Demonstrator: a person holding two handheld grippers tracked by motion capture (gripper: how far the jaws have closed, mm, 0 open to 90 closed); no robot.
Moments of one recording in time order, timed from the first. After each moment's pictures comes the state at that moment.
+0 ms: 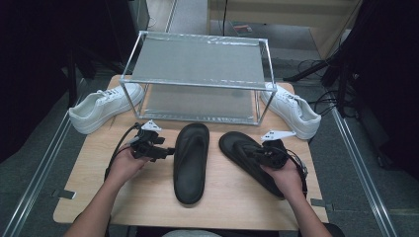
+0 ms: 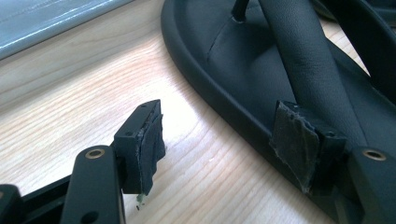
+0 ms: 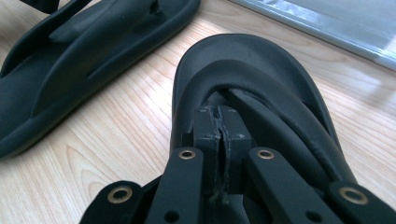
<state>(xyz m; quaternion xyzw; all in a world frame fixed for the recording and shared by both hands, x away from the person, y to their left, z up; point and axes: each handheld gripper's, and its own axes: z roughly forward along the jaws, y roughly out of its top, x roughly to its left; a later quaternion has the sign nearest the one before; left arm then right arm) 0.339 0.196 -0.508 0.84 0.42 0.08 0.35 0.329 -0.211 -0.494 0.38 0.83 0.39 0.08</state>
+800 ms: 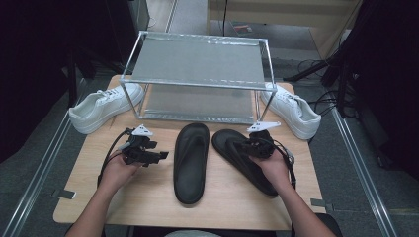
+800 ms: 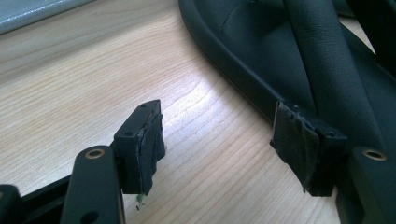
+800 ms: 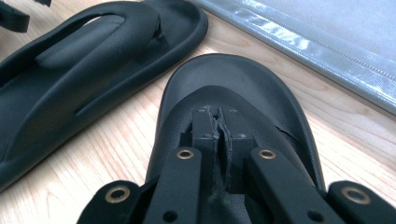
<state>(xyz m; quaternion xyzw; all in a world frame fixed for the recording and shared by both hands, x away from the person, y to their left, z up) 0.320 0.215 -0.510 0.83 0.43 0.09 0.35 0.357 -0.178 -0.494 0.36 0.84 0.39 0.09</state>
